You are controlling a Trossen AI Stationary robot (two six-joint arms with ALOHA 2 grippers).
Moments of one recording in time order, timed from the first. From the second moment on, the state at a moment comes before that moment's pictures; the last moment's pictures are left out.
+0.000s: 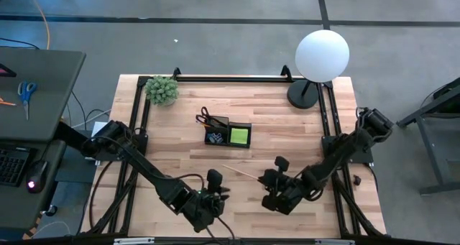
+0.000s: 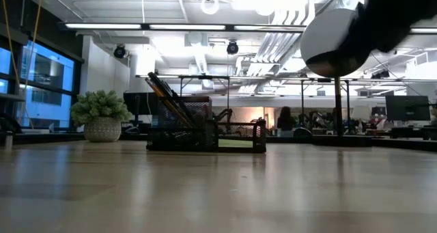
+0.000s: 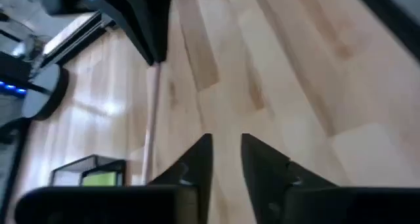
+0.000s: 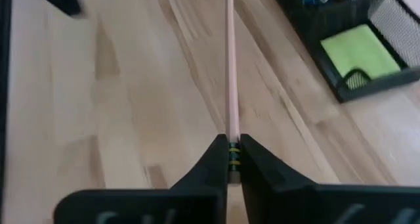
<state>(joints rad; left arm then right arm) -0.56 1.88 1.35 -0.34 -0.68 0.02 0.69 1.64 1.01 -0.42 0.64 0.90</state>
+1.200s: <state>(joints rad) -0.41 1.91 1.35 -0.36 -0.75 0.13 0.65 1.64 1.16 -0.46 0.60 0.86</state>
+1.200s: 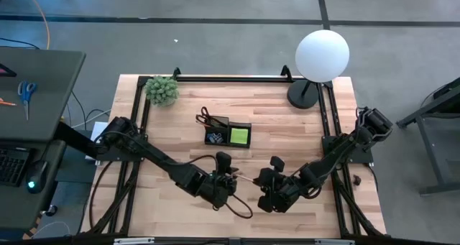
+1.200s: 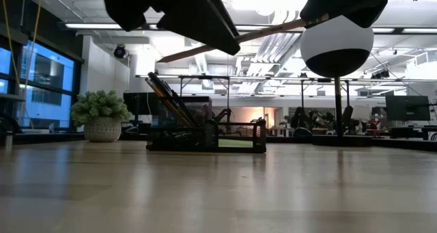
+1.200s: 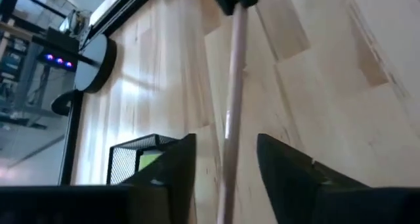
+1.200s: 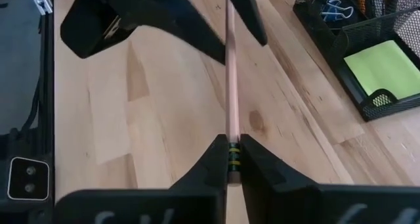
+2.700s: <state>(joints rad) -0.41 1.79 1.14 -0.02 -0.37 0.00 0.77 1.42 1.16 -0.49 0.73 0.58</state>
